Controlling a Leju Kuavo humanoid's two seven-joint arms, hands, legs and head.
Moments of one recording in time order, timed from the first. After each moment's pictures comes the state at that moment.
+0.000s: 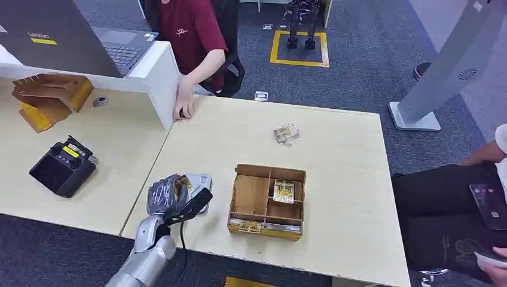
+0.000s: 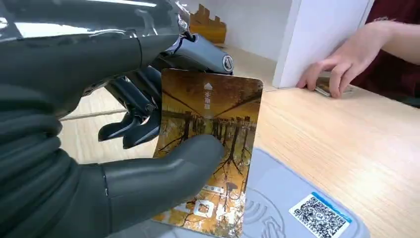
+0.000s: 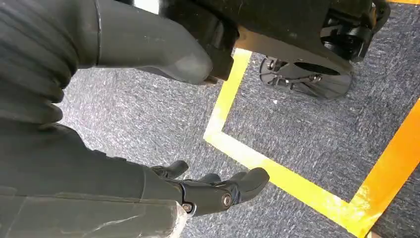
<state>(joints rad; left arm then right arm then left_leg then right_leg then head) -0.33 -0.11 -0.09 -0.71 -1.15 0.56 -0.06 -0.13 0.26 -0.95 -0.21 1.42 -0.25 0.05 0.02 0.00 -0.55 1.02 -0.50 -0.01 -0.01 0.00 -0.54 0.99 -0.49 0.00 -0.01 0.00</state>
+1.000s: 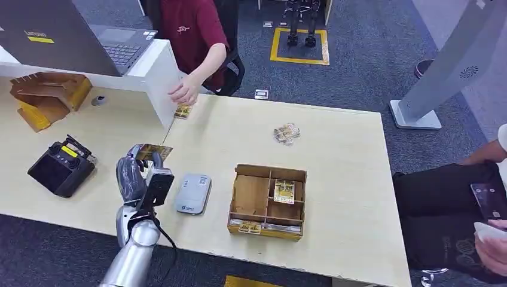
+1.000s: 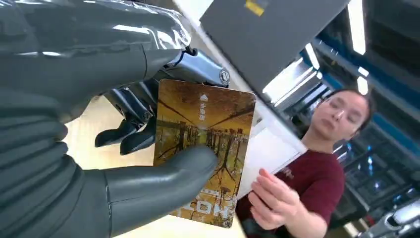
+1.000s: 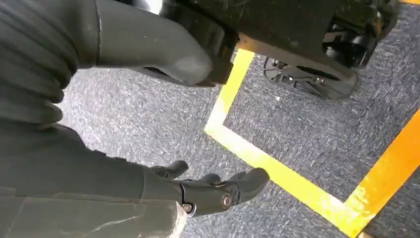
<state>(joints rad) -0.23 -0.14 -0.06 -1.27 -0.72 0.63 -0.38 -0.13 0.27 -0.92 -0.21 1.47 -0.25 0.07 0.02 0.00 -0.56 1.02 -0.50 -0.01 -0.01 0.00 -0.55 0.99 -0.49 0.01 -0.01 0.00</state>
